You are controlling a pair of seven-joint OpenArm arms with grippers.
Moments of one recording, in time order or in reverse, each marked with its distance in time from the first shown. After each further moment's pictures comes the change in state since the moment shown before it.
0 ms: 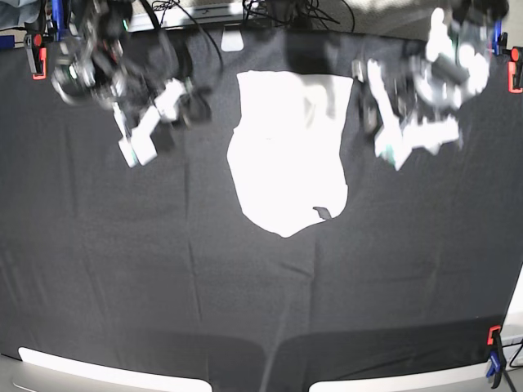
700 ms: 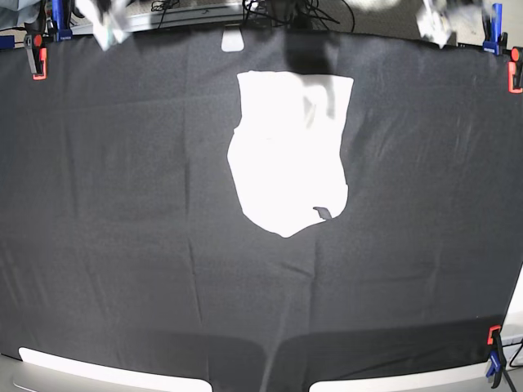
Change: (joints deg) left arm 38.9 -0.2 -16.4 4.4 -2.3 -5.2 -1.7; right arm -43.2 2.1 5.8 25.8 1.5 0.1 0.4
